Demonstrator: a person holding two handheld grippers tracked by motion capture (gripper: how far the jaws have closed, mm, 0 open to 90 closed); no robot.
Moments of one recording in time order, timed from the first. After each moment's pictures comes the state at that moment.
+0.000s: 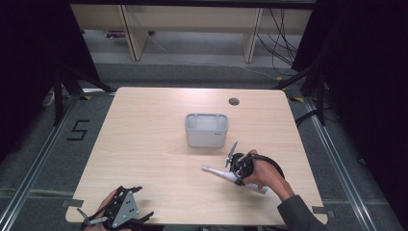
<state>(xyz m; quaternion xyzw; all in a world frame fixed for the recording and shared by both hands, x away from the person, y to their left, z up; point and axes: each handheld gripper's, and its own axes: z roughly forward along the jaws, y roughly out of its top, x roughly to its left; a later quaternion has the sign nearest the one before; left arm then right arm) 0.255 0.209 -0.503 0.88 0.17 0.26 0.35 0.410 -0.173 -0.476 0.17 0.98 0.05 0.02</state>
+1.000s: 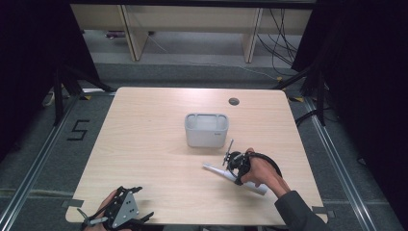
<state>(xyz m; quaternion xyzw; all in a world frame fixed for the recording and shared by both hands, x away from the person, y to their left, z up) 0.255 0.209 -0.503 0.89 0.17 0.26 0.34 0.411 -0.164 -0.471 0.20 0.98 0.02 0.01</state>
